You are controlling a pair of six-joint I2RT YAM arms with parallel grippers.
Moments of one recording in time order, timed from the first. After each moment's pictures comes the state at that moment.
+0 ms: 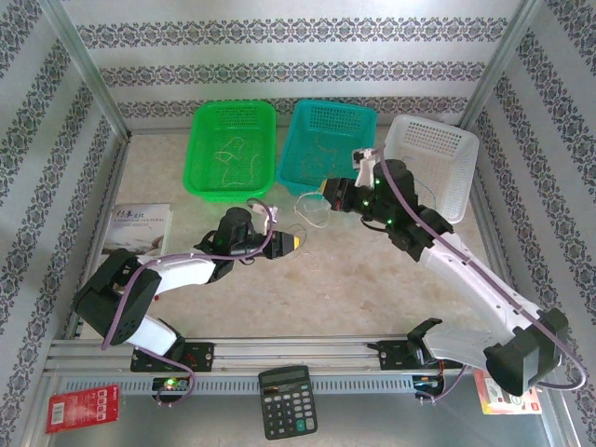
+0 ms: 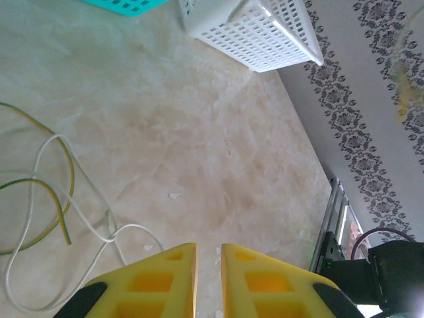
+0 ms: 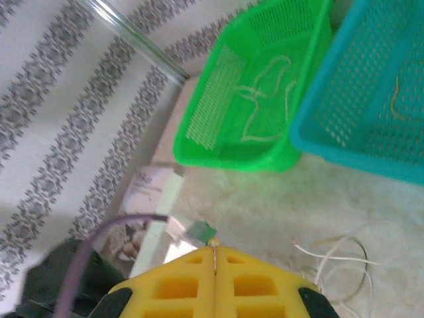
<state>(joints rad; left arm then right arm) -0.57 1.50 0.58 0.46 0.55 -0.66 0.52 1.14 1.05 -0.26 -0.28 0.69</state>
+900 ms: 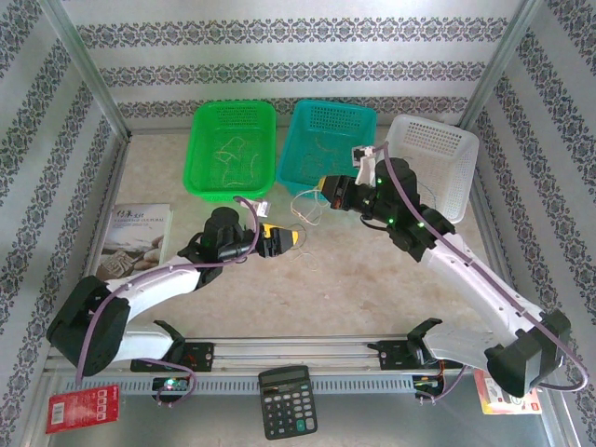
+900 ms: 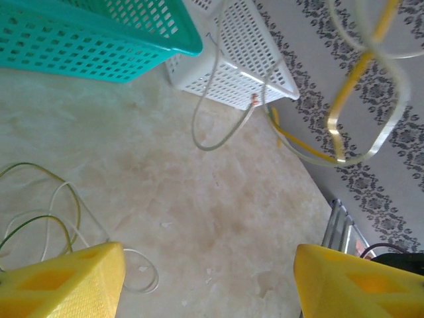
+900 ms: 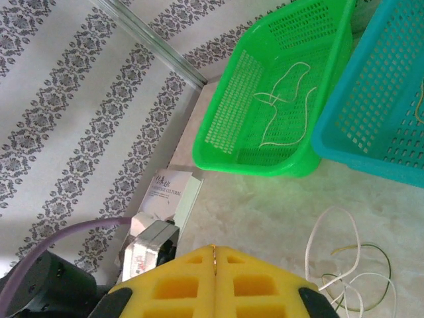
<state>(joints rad) -0.57 1.29 0.57 0.37 0.47 -0.60 0.54 1.14 1.05 -0.24 -0.30 0.71</state>
